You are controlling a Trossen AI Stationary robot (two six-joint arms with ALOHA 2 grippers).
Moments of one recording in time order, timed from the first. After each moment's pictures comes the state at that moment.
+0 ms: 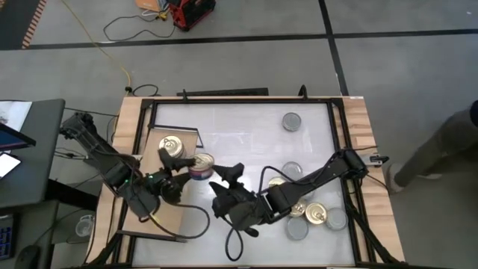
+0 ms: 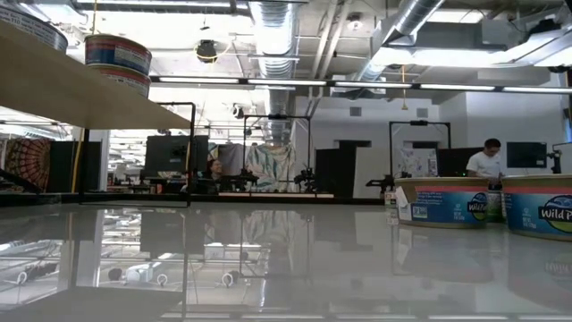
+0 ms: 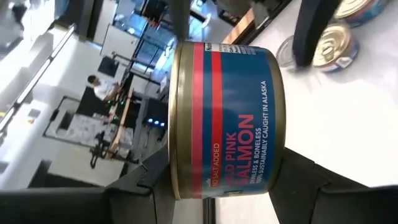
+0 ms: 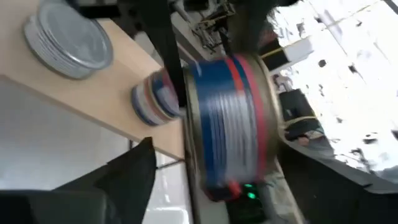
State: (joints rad) left arm -0.75 1.15 1.13 -0.62 -1.21 0.37; right arm 0.46 2.08 2.00 -0.31 1.14 -0.68
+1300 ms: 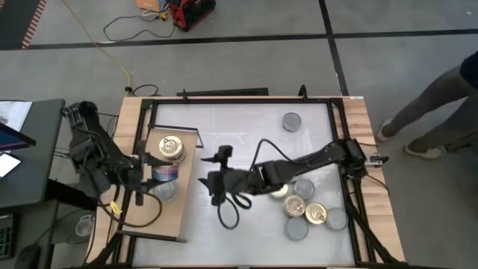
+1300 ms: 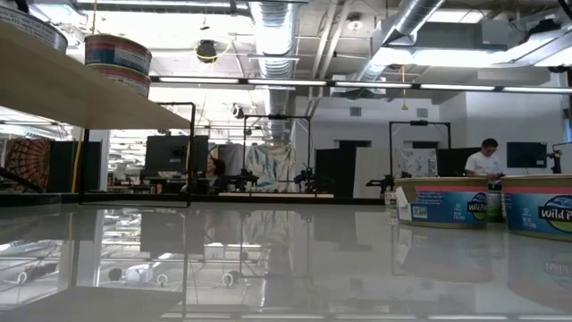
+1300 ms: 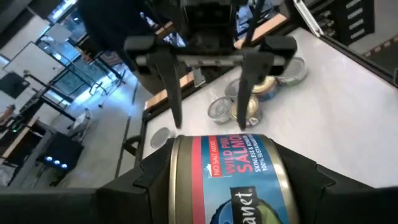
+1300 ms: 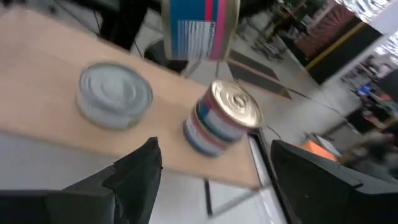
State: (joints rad) left arm -0.96 0.85 1.13 -0.77 -1.02 0.12; right arm 0.29 2.02 1.89 -0.23 0.65 -0.32
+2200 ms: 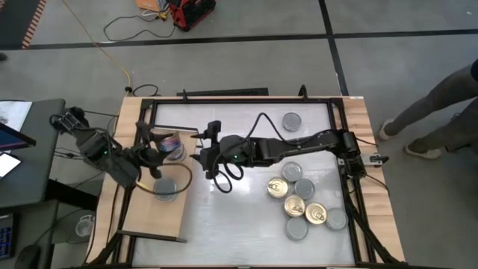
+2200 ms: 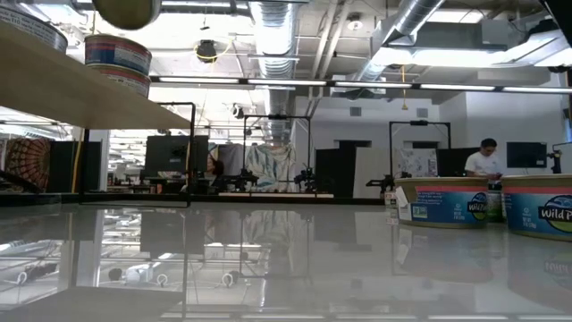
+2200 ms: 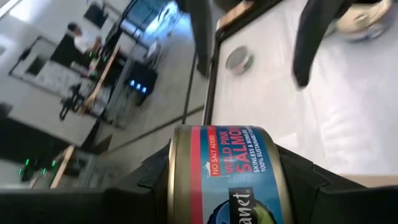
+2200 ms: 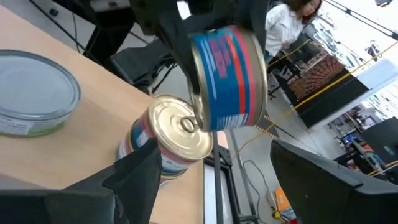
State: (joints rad) left arm -0.66 0.86 1.12 -1.05 -1.13 0.05; right arm 0.11 2.03 1.88 -0.05 0.42 -0.63
